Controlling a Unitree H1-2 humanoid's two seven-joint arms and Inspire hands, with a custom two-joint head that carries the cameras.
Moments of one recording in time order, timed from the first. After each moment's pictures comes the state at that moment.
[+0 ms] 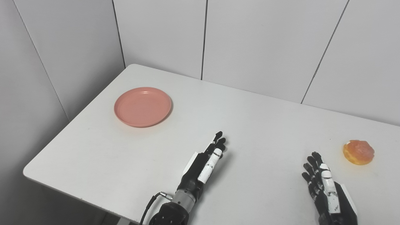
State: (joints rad) left arm 0.07 -0.07 -0.15 -0.23 0.05 0.21 -0.02; right arm -0.06 -0.08 0.06 -0.19 0.15 0.30 0.19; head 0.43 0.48
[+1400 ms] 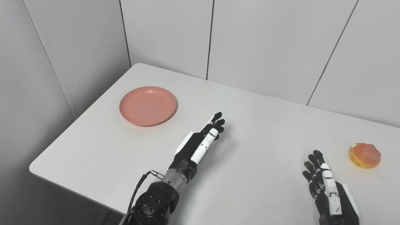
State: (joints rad) left arm -0.04 0.02 -0.06 -0.47 -0.02 0.39 -0.07; right arm -0.05 -0.06 0.08 -0.25 0.15 0.32 0.18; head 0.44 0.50
